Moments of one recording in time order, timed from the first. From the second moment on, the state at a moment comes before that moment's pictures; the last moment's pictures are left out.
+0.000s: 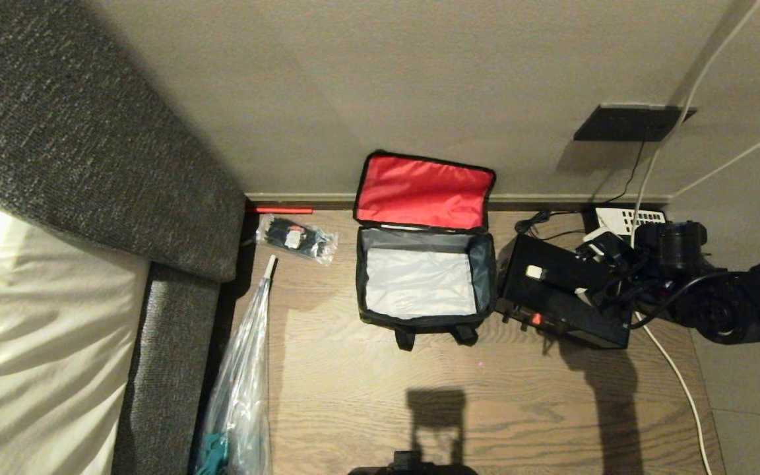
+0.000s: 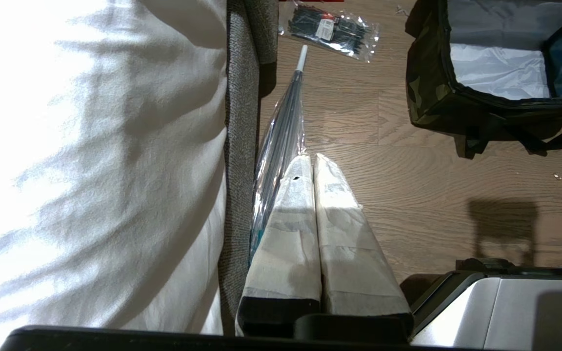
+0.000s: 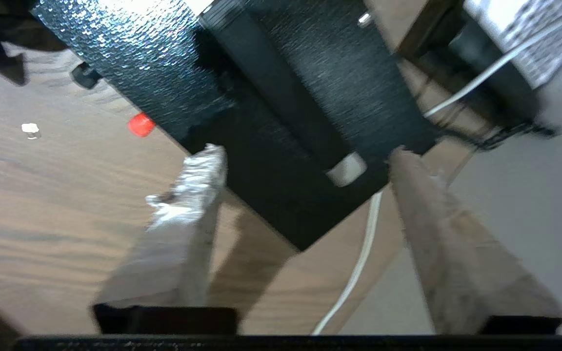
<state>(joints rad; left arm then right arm) 0.01 0.00 -0.02 0.05 0.00 0.04 0.02 2.02 -0.89 -0.65 -0.14 -0.55</state>
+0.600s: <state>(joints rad) 0.01 0.00 -0.02 0.05 0.00 0.04 -0.02 2.11 -0.73 -1.12 -0.30 -1.12</state>
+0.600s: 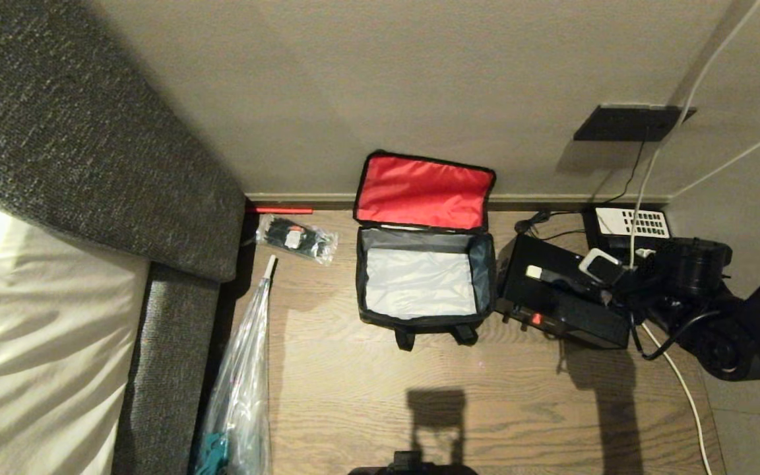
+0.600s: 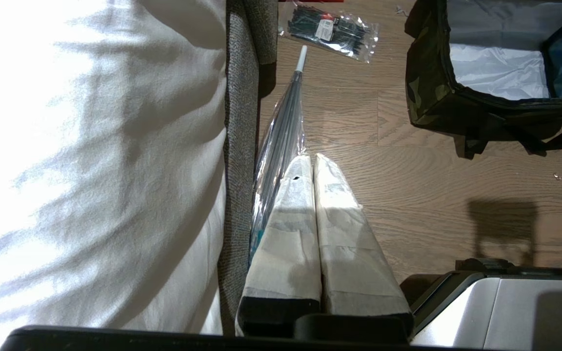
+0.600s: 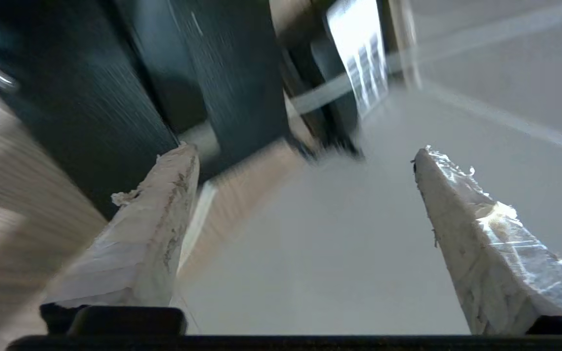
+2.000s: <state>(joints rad) 0.01 0.00 -0.02 0.05 0.00 0.04 0.06 2.46 -0.88 -1.44 -0.44 -1.18</state>
